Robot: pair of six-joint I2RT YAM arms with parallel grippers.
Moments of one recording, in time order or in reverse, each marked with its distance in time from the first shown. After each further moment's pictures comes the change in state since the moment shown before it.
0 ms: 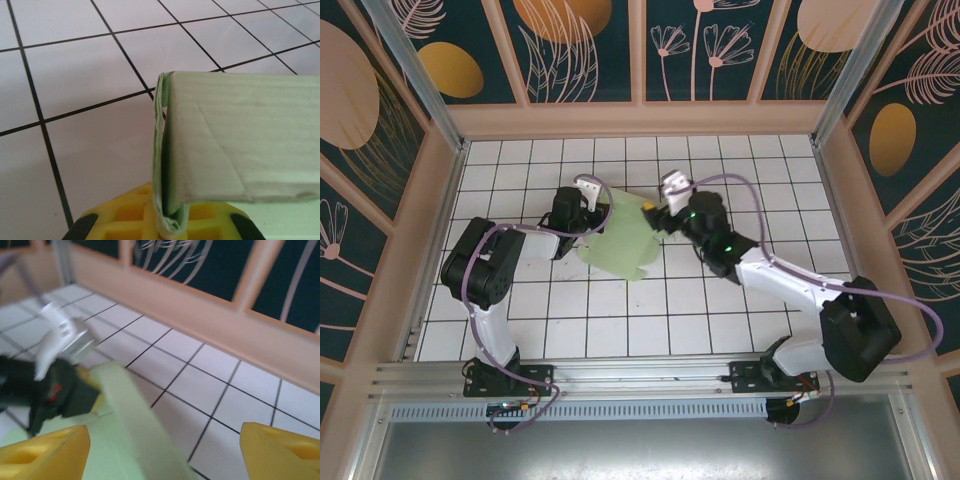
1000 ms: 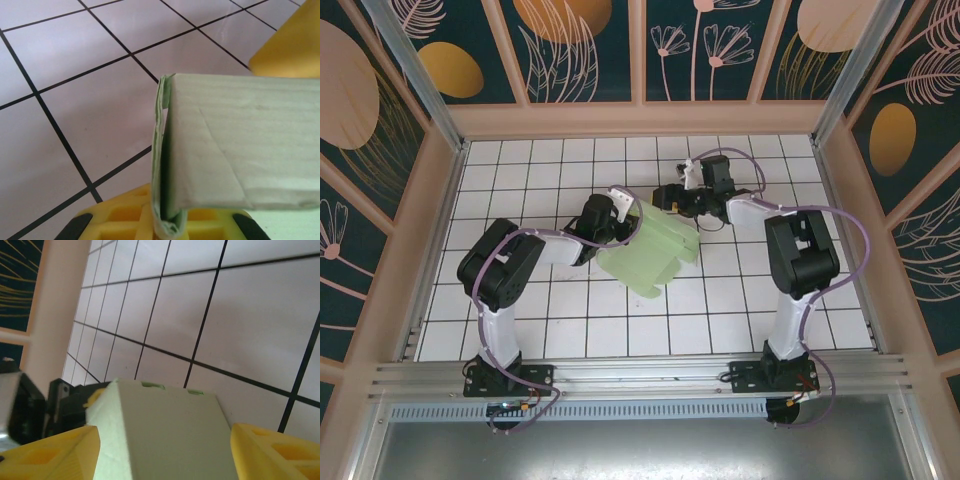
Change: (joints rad) left arm -0.181 0.044 0.060 -0.041 -0.030 0.040; right arm -0.312 0.569 0.368 -0.271 -0.837 0.562
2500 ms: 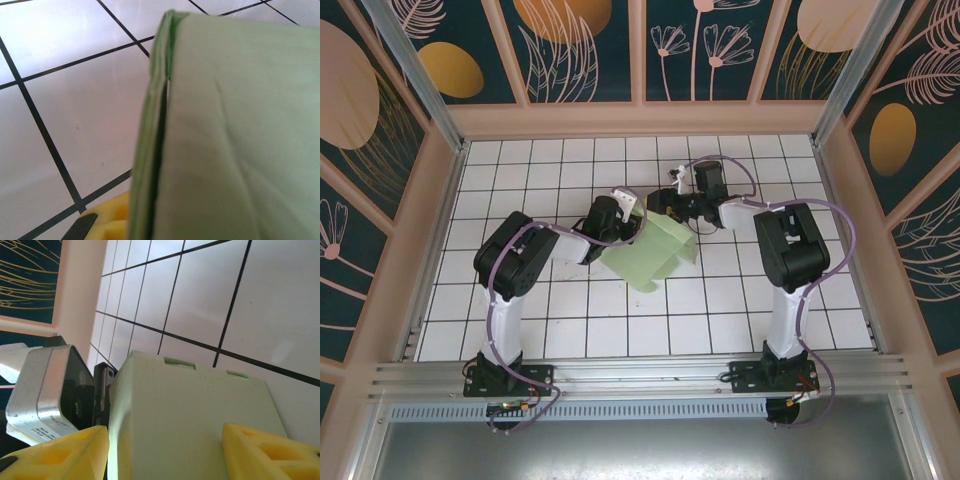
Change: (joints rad) left arm -0.002 0.124 0.058 0.061 -0.017 -0.053; right arm 0.027 0.063 -0.019 0.149 -0.104 0.126
